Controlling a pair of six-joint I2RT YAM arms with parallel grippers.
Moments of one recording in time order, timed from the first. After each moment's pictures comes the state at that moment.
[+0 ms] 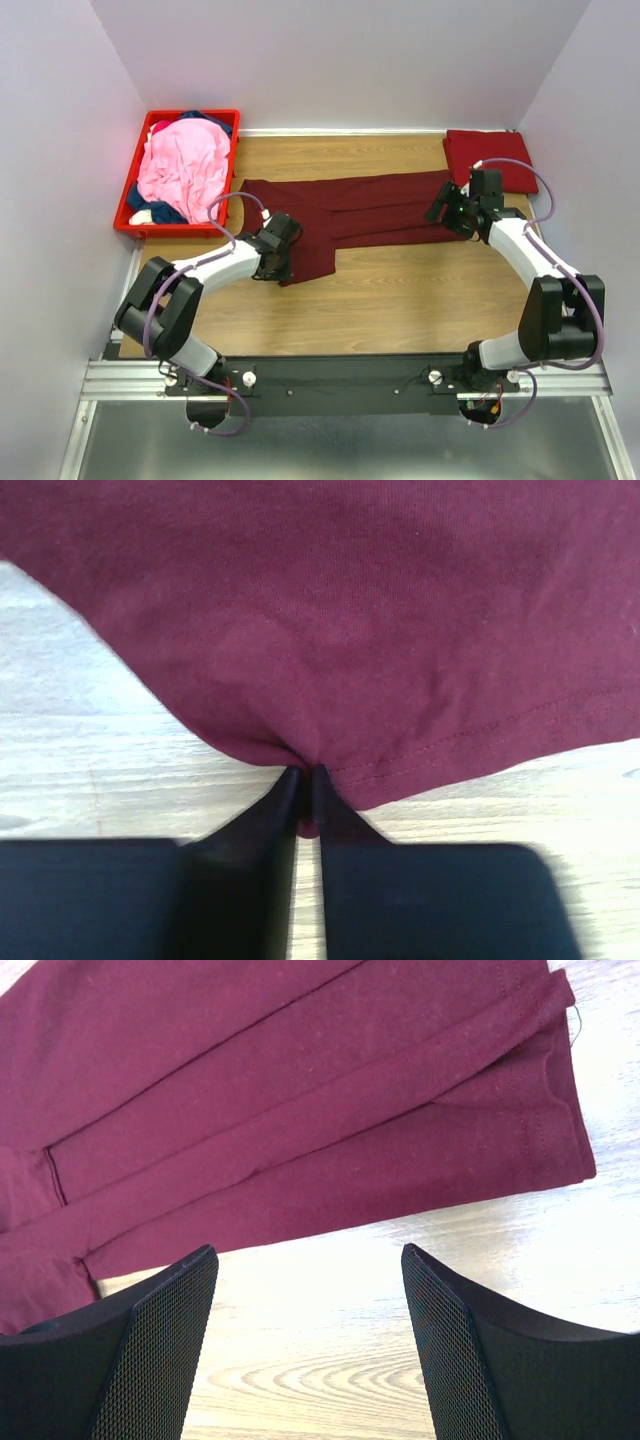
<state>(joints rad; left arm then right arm) -0.57 1.53 0.82 -0.45 -0.14 -0.58 0.04 1.44 0.95 -0.33 -0.11 0.44</state>
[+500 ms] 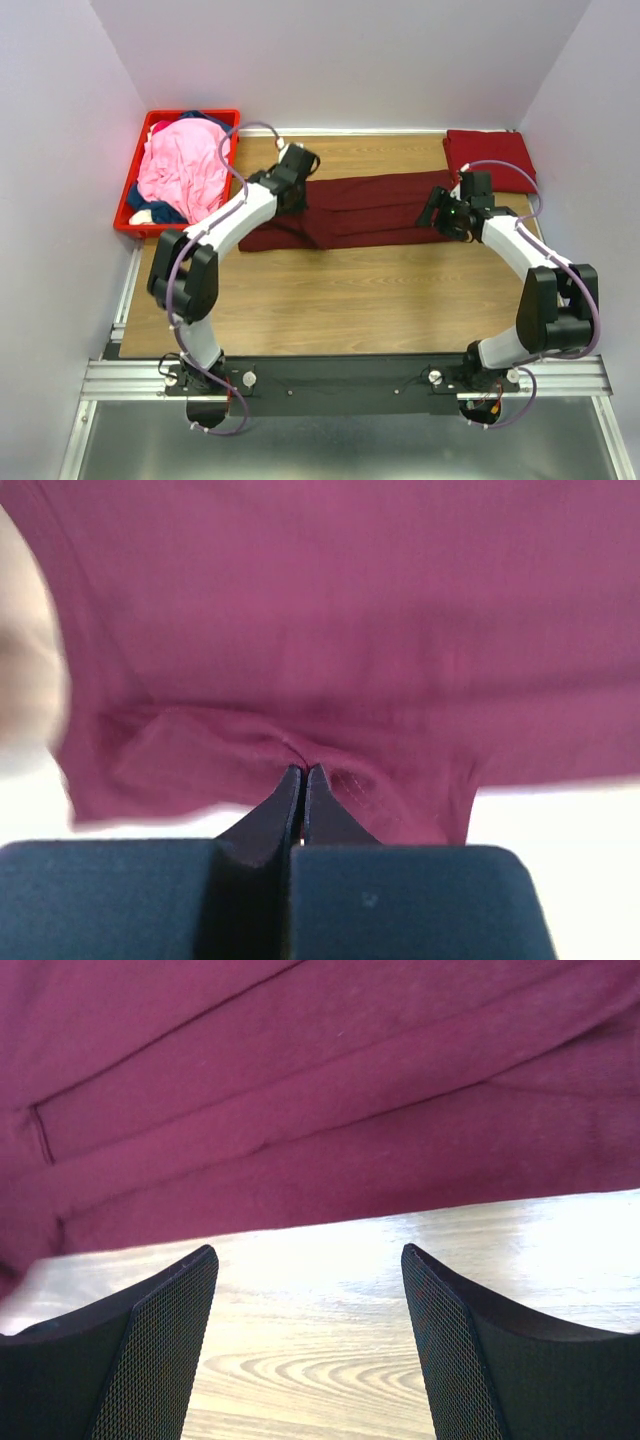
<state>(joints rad) -0.53 1.74 1.39 -0.59 -0.27 -0.46 0.07 1.49 0.95 -0.33 -0.15 0.42</state>
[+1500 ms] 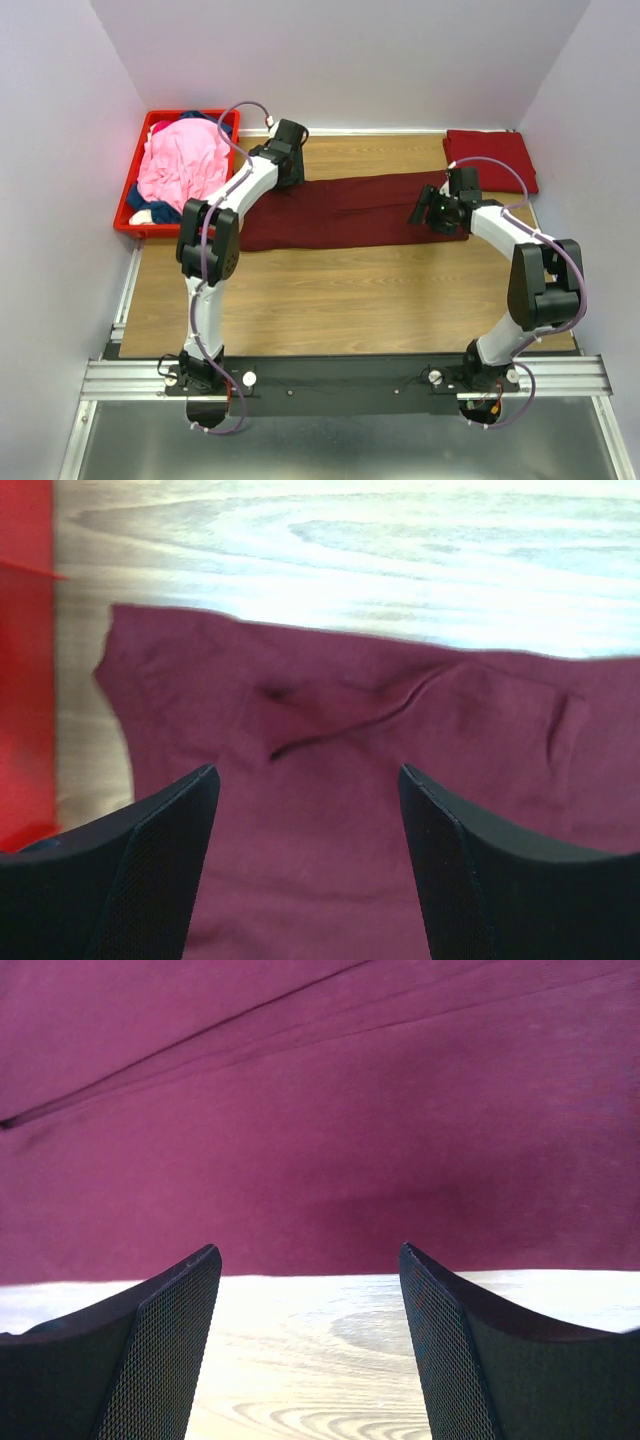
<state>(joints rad) -0.37 2.14 1.84 -0.61 -0.35 -0.37 0.11 1.64 1.02 -0.28 -0.17 0.39</state>
